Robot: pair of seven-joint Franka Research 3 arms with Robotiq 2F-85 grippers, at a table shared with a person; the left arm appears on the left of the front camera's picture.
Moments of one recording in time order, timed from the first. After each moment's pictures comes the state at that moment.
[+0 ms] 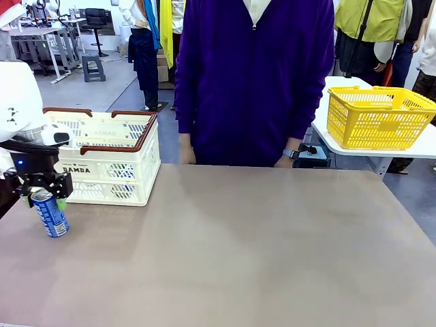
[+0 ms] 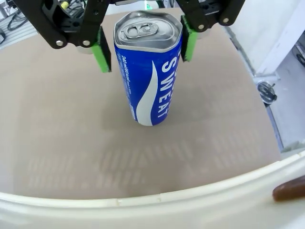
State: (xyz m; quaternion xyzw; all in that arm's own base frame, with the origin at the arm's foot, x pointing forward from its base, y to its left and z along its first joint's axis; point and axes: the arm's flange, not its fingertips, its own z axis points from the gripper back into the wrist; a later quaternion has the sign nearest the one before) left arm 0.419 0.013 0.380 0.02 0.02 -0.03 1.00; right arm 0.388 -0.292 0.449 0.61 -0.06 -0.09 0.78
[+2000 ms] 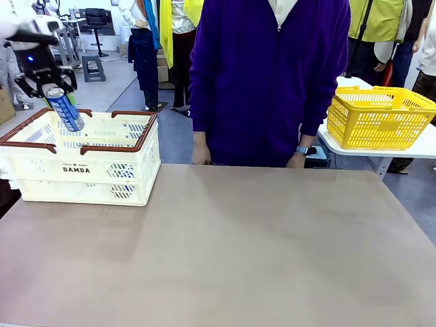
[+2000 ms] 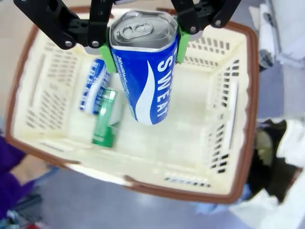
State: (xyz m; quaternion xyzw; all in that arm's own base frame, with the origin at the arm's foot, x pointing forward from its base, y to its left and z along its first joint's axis) left arm 0.594 0.045 0.547 -0.01 -0.13 0.15 0.98; right arm 0.388 -0.292 0.449 0.61 -0.06 -0.09 0.78
